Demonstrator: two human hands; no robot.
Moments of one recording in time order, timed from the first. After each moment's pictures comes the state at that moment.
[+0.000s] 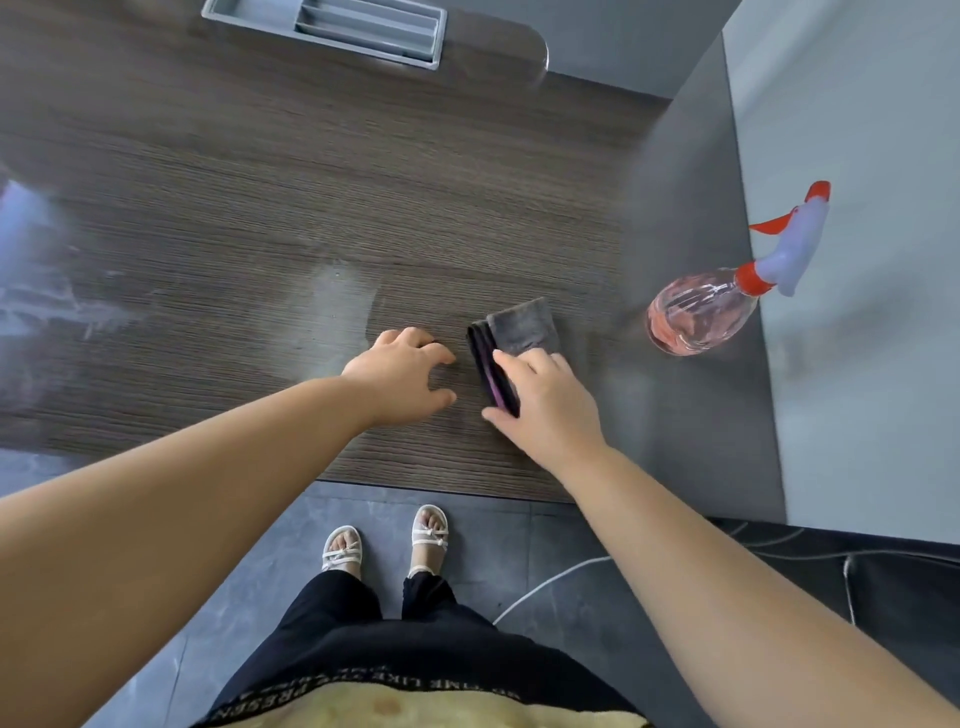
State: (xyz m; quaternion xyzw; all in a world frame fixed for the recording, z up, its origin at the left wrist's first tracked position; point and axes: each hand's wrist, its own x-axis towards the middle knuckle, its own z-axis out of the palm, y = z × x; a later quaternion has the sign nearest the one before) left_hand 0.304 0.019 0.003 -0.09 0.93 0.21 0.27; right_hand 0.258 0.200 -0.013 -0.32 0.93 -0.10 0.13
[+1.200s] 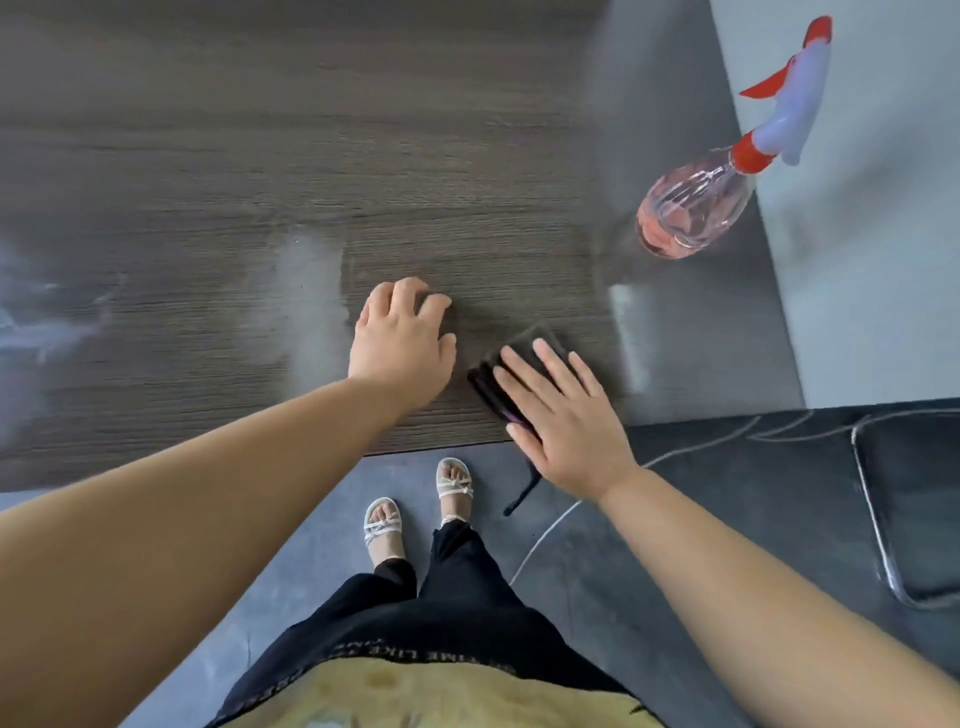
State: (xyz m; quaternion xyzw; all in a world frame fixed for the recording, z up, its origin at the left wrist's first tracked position) left_hand 0.314 0.040 -0.019 -0.09 0.97 0.18 0.13; right_hand 0.322 0.257 -0.065 -0.40 0.92 -0.01 0.06
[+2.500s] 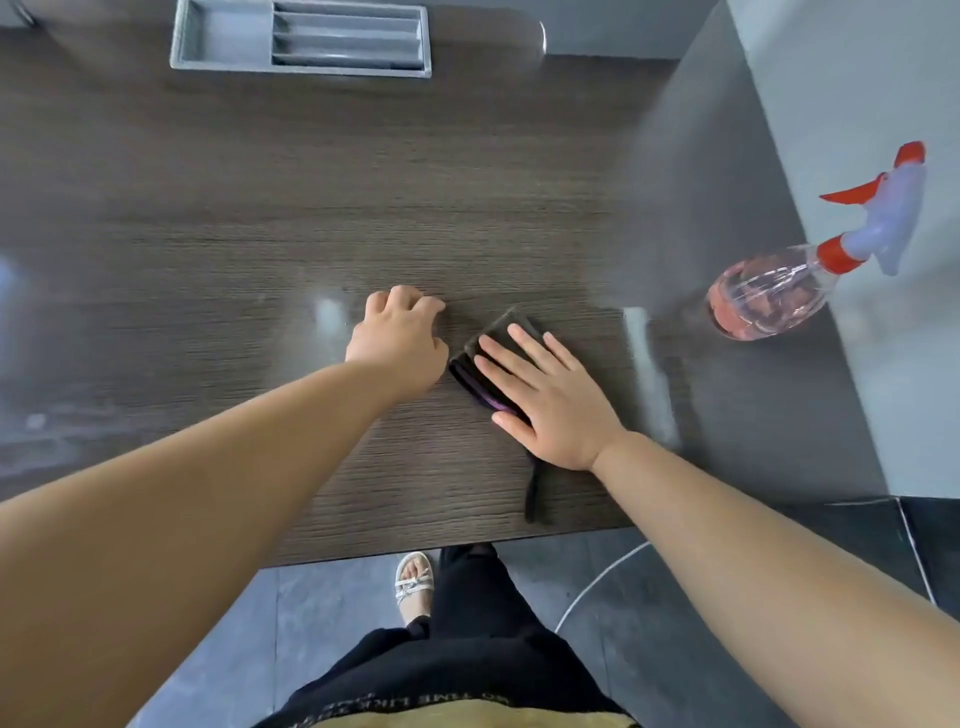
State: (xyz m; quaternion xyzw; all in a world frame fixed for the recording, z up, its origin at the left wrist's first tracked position) left_hand 0.256 -0.064 -0.007 -0.13 0.95 0.21 0.18; right_hand 0.240 0.143 -0.068 -0.47 0.88 -0.01 0.04
